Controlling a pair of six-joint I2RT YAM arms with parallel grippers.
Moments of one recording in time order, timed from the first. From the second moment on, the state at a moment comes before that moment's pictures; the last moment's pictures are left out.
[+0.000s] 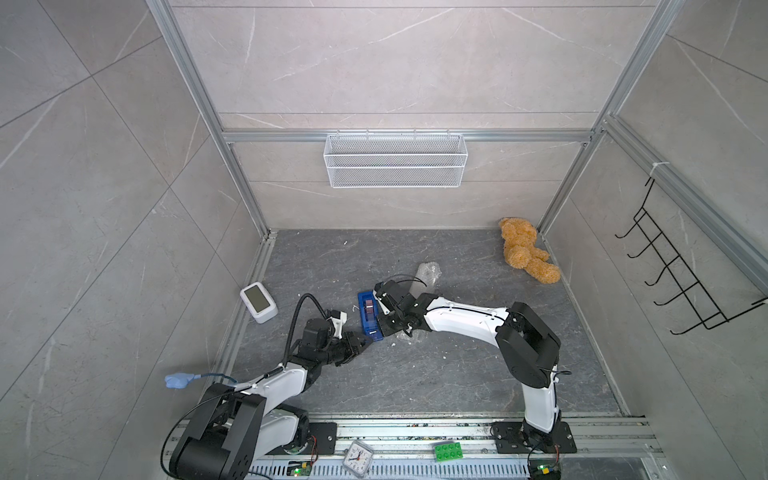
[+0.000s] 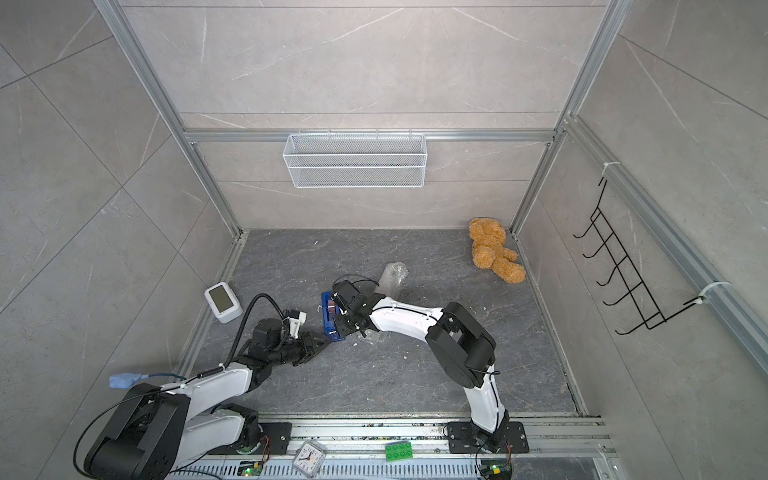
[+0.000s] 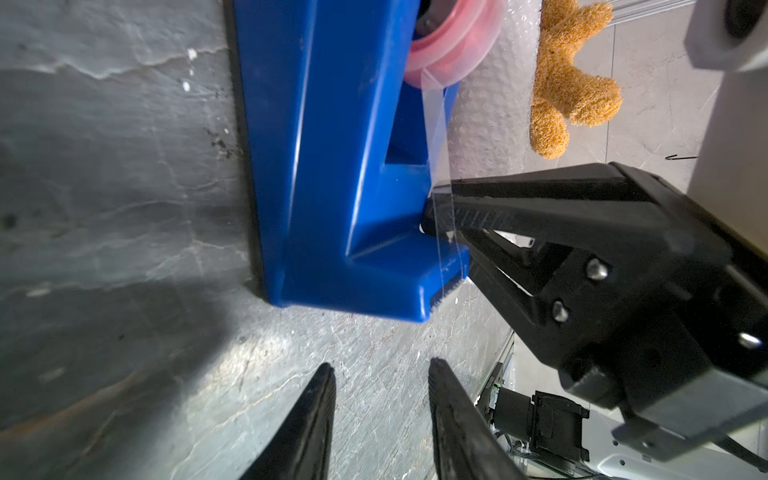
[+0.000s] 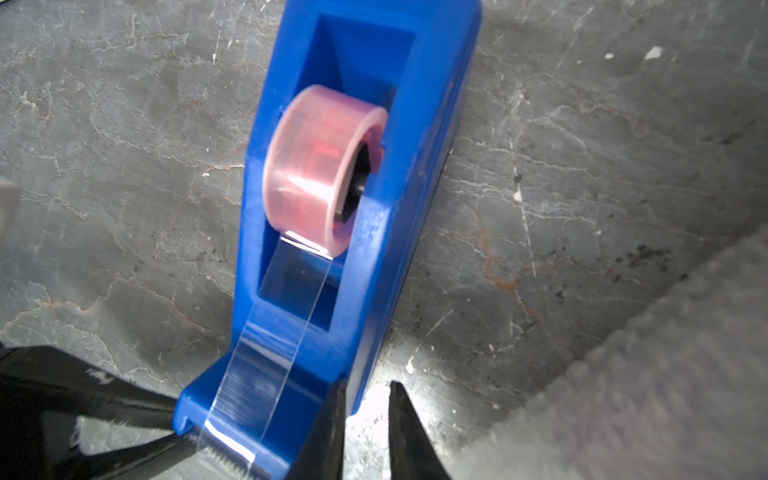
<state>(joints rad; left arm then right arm) -0.31 1.21 0.23 0.31 0.65 -0.86 0.91 1.99 1.42 -0.44 -0.02 0.40</state>
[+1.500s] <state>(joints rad) -0.31 1.13 0.28 0.30 0.67 -0.86 0.92 1.82 1.23 -0.32 -0.07 0.48</state>
